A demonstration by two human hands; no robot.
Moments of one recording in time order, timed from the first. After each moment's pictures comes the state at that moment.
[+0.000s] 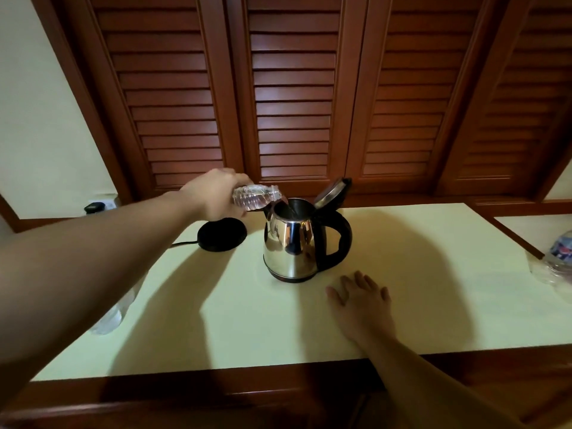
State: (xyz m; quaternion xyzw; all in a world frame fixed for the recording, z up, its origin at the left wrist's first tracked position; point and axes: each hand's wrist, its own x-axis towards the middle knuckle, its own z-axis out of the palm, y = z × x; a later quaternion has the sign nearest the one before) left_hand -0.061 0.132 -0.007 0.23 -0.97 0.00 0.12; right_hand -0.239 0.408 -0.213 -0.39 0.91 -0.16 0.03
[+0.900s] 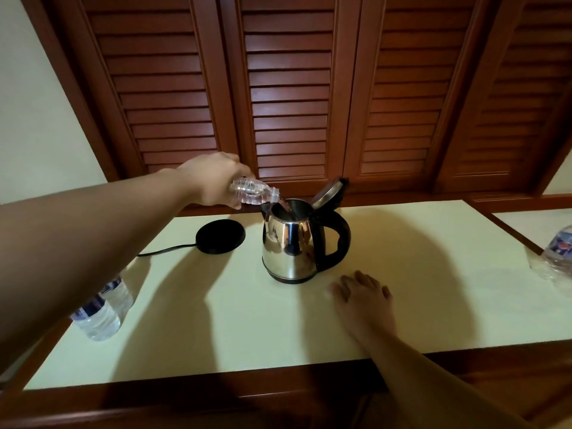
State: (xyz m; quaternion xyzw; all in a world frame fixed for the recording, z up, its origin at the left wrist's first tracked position) left_hand -0.068 0.140 0.036 0.19 -0.97 0.11 0.04; right_hand -0.240 0.411 -0.206 -0.37 0.90 -0.22 0.05
